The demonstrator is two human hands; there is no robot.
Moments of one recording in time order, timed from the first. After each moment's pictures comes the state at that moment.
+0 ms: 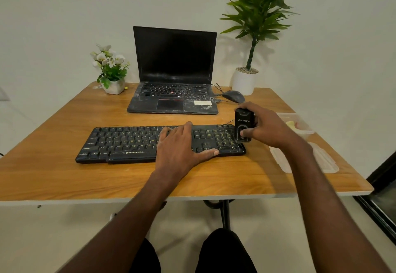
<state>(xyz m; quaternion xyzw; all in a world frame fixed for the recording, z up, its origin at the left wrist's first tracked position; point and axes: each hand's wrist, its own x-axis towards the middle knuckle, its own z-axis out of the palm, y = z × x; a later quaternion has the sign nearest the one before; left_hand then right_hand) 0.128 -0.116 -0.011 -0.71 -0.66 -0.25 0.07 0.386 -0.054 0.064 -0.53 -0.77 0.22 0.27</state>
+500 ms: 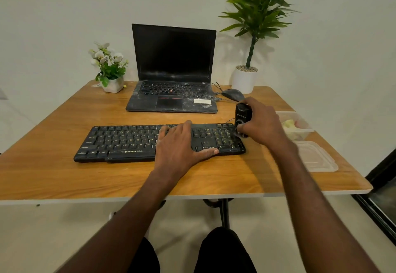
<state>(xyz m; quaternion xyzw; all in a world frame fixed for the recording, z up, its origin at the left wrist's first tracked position) 0.128 -0.114 -0.013 -0.71 -0.65 -0.25 0.07 0.358 -0.063 0.070 -0.61 -0.73 0.11 0.30</state>
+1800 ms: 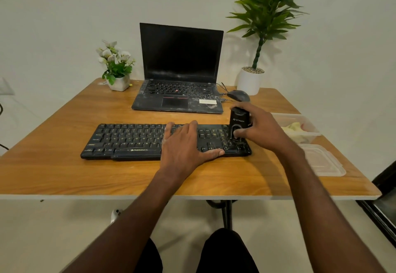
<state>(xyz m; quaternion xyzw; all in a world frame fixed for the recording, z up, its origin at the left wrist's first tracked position) 0.127 -0.115 -0.013 -0.71 -0.65 -0.25 0.08 0.354 -0.061 0.060 -0.51 -0.77 0.24 0.32</state>
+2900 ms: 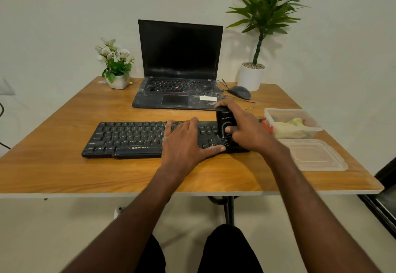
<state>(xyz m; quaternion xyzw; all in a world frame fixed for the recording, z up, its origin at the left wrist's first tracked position) 0.125 -0.111 -0.016 -0.71 -0.65 -0.26 0.09 0.320 -0.068 0.050 -0.48 -0.80 0.22 0.27</state>
